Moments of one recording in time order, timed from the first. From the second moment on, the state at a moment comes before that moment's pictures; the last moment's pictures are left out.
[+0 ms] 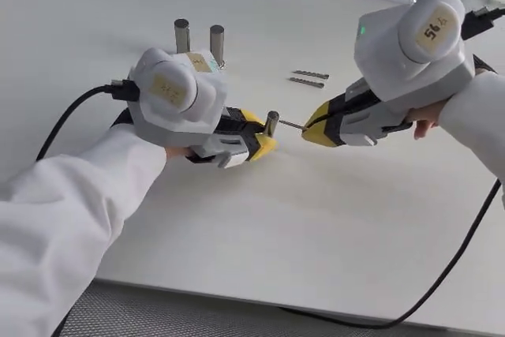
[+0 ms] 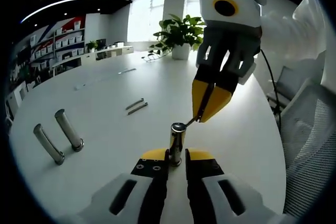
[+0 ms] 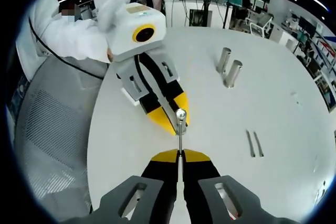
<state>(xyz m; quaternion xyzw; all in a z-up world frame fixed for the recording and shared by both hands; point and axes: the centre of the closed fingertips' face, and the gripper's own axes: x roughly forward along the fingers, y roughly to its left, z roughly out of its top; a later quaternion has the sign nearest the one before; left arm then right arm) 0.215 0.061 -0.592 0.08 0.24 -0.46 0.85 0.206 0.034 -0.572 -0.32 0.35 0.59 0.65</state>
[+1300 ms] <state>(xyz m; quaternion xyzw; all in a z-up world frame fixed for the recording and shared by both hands) 0.220 0.065 -0.593 0.11 0.23 -0.46 0.85 0.213 0.053 -0.571 -0.34 0.34 0.61 0.63</state>
